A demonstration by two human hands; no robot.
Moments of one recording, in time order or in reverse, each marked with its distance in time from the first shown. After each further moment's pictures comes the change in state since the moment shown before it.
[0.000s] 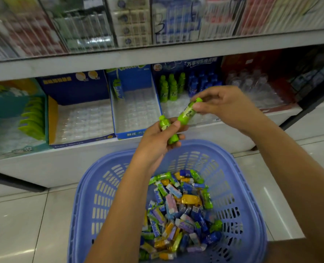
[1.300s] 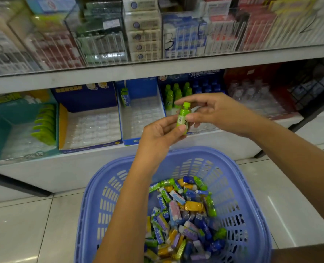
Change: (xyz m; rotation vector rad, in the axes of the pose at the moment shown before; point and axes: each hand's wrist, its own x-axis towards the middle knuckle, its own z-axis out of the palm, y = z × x) left_hand -0.006 0.018 -0.004 0.124 -0.061 0.273; right_hand 0.001 -0.033 0.008 -0.043 -0.330 -0.088
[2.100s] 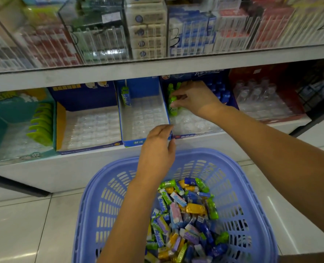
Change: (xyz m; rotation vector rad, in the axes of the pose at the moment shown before) left_hand 0.006 -0.036 -0.018 1.157 0.144 0.220; right_hand 0.098 0.038 0.009 -0.641 0.200 0.013
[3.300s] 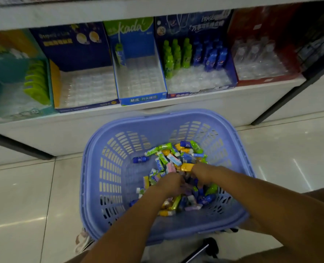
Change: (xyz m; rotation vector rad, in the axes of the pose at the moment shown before) left_hand -0.147 -0.061 0.143 -0.045 -0.994 -0.194; right_hand -0.212 0.048 0.186 -0.263 -1.085 0.290
